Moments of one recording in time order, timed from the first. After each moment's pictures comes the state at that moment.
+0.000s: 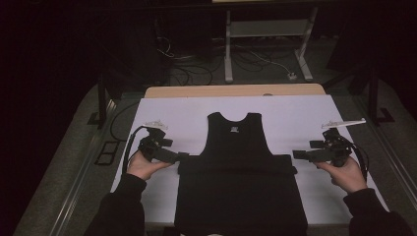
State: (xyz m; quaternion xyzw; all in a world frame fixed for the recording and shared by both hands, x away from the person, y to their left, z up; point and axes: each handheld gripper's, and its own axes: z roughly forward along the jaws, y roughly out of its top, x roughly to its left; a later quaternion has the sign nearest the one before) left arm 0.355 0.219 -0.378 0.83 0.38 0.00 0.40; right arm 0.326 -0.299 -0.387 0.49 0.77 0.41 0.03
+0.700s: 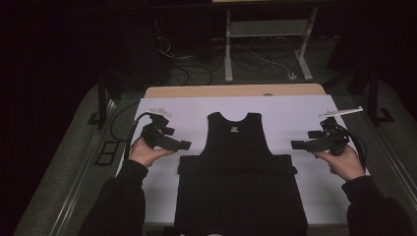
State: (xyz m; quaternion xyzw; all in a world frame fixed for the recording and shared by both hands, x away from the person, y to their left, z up) left arm 0.380 0.210 -0.358 0.85 0.37 0.02 0.39; right arm 0.349 -0.295 -0.371 0.48 0.77 0.41 0.03
